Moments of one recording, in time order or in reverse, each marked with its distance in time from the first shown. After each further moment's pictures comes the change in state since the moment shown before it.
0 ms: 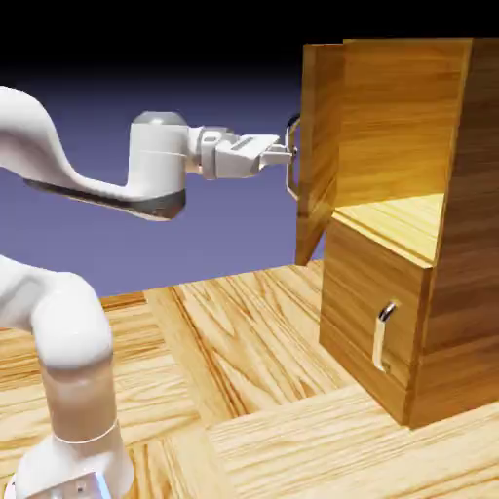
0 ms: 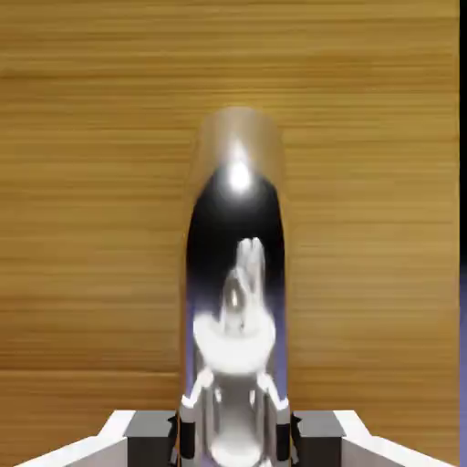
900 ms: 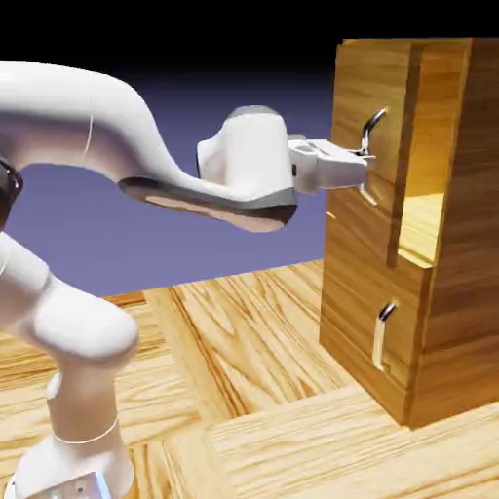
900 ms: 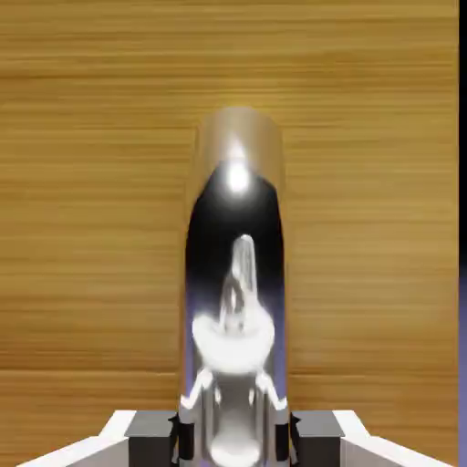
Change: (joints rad) arm 0.402 0.211 -0.826 0.207 -0.941 0.520 0.291
